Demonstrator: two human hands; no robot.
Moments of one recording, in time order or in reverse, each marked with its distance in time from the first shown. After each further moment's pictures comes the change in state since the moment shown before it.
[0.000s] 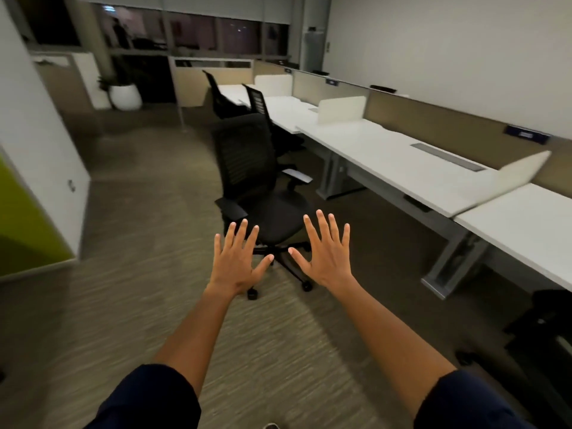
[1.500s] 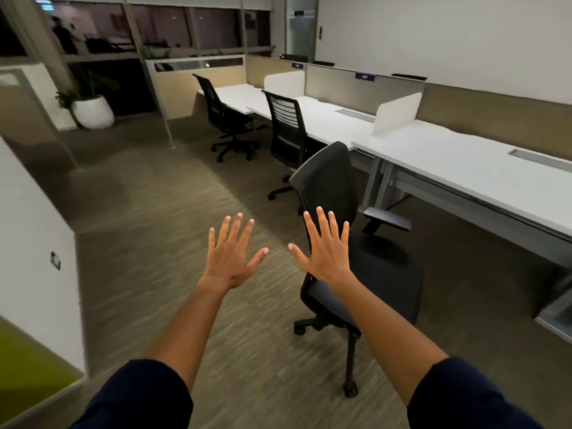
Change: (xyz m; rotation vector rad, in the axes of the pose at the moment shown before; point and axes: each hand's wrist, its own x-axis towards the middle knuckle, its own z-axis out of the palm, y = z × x) left_hand 0.566 -0.603 0.002 0.051 -0.074 0.123; right_hand 0.666 -0.343 0.277 0.043 0.012 0.175
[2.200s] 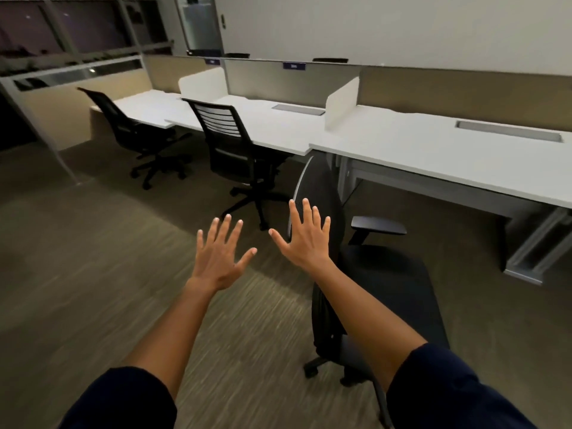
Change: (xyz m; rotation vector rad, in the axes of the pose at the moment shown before) left_hand 0.328 -0.102 0.056 -0.046 -0.085 0.310; right_hand 0.283 -0.014 0.090 0.061 -0.022 0.425
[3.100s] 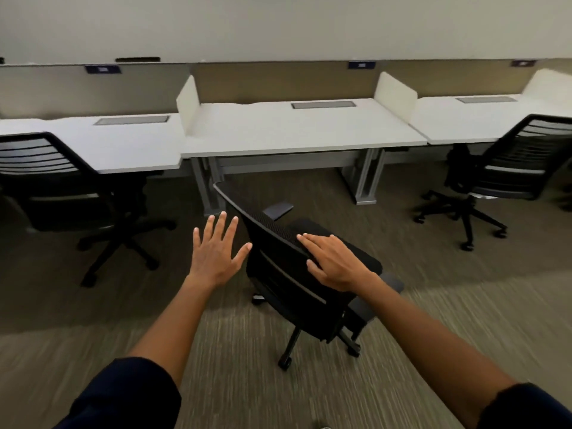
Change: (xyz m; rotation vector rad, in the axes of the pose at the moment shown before) left_hand 0.151 -0.012 0.043 -0.152 -0.069 0.649; right_hand -0.087 0.006 -0.022 -0.234 -0.096 0.253
